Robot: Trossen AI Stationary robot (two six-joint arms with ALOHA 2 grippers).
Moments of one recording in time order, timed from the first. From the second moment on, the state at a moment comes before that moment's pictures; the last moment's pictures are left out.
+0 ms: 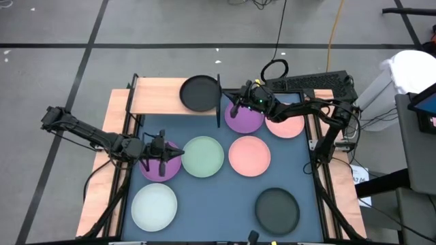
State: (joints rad) left arm -0.34 0.77 0.34 0.15 -0.38 -0.27; right arm -0.52 1.75 0.80 0.88 -0.05 -0.01
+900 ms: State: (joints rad) left arm -0.34 0.77 0.34 0.16 -0.39 -0.25; right arm -0.49 1.75 0.80 0.88 -0.05 0.02
